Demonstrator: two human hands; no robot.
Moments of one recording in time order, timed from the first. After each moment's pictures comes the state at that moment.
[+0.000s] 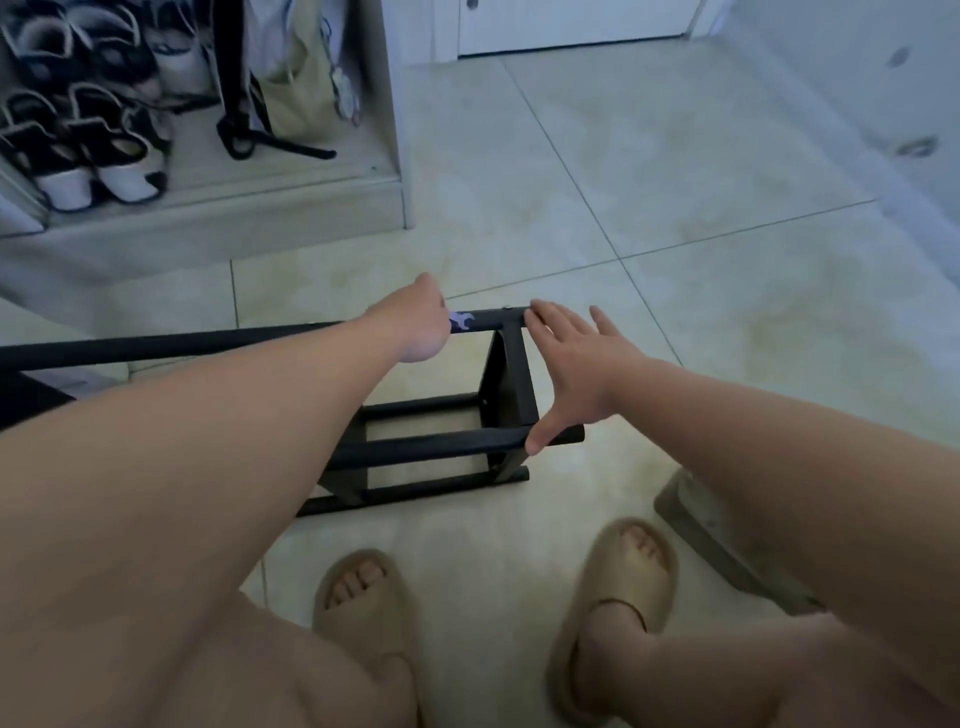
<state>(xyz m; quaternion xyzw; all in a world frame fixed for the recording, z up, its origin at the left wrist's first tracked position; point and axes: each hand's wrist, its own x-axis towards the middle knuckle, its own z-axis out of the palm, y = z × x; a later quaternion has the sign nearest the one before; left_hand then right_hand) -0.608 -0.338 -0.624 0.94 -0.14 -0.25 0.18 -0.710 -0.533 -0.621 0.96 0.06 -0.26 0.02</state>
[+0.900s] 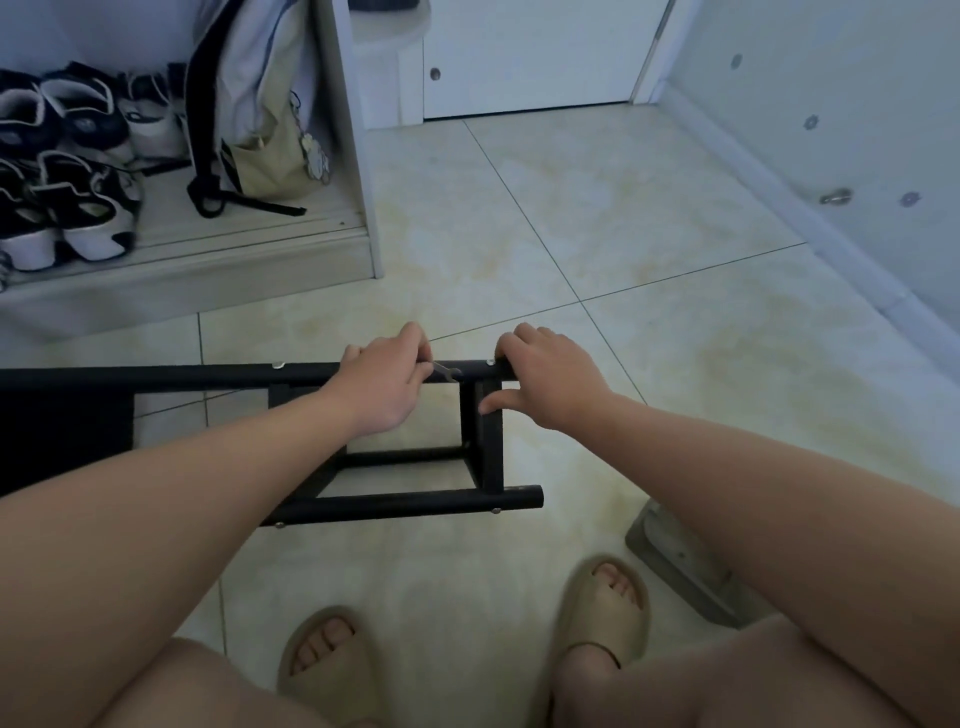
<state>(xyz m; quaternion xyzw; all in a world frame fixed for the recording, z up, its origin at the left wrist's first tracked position) -0.622 -0.335 -0.626 0.92 -0.28 -0.14 0.23 -0.694 -0.540 -0.605 0.99 0.02 -0.08 -0.07</state>
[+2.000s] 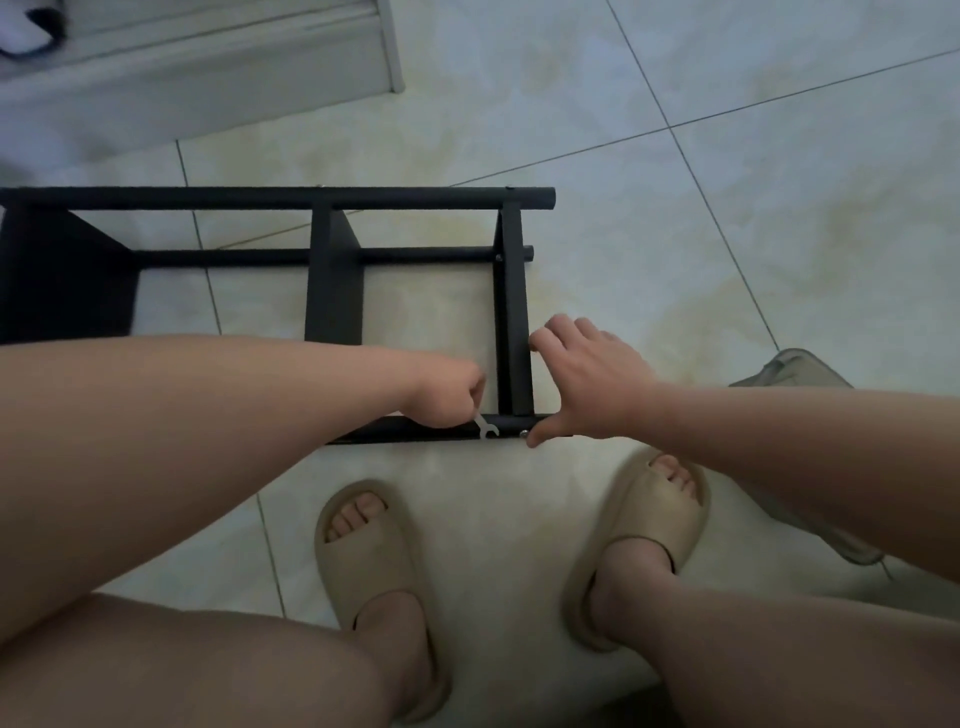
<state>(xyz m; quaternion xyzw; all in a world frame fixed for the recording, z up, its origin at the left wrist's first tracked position) -0.672 -0.345 -0.729 0.79 -0.32 -0.52 -0.01 -0.752 -0.529 -0.745 0.96 0.10 -0.26 -0.03</state>
